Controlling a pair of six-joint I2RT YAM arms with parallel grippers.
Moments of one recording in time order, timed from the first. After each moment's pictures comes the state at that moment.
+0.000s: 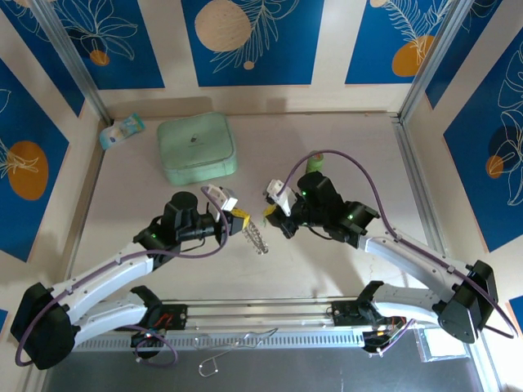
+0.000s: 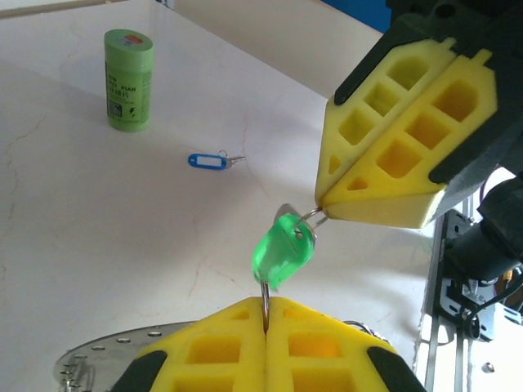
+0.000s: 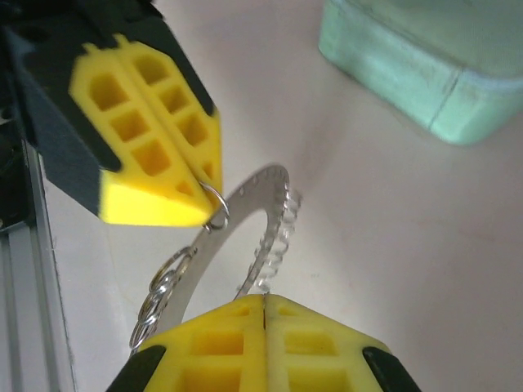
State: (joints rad) left arm -0.70 0.99 0.58 0.05 0.45 -0.16; right arm 0.79 1.12 0.92 -0.46 -0.28 -0.11
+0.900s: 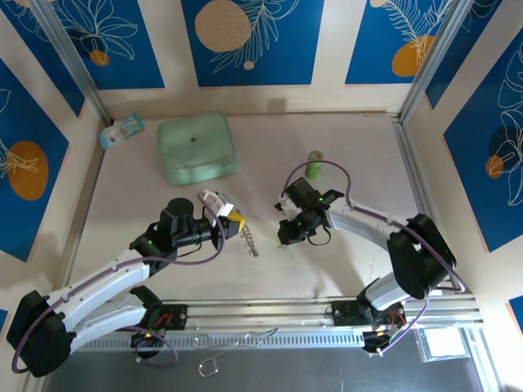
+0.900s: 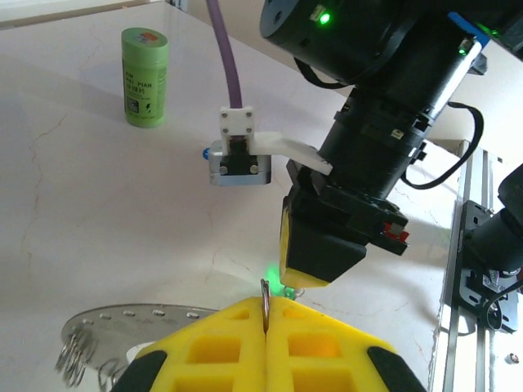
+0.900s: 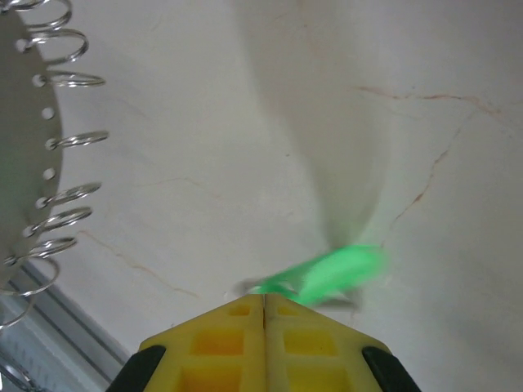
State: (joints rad) left arm -0.70 0.92 0.52 0.06 0.41 -0.13; right arm 0.65 1.51 0.89 -0.67 -0.38 0.28
